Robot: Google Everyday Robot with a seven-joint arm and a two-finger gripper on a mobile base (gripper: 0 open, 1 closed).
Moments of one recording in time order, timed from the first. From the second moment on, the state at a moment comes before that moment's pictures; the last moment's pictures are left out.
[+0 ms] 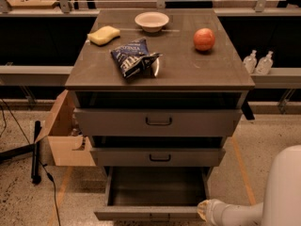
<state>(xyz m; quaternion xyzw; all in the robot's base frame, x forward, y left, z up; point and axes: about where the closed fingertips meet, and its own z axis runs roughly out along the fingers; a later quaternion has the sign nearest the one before) 0.437 -0.234 0.277 -0.58 0.77 -0.02 0.26</state>
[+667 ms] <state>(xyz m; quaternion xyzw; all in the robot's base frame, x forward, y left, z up) 0.417 -0.236 0.233 -0.56 0.78 0.01 0.28</state>
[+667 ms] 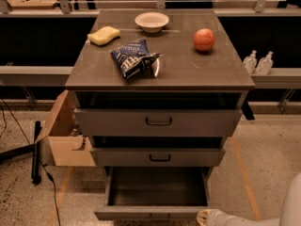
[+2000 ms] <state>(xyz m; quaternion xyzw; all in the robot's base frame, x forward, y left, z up) 0.433 -0.237 0.168 -0.52 0.79 0.01 0.33</state>
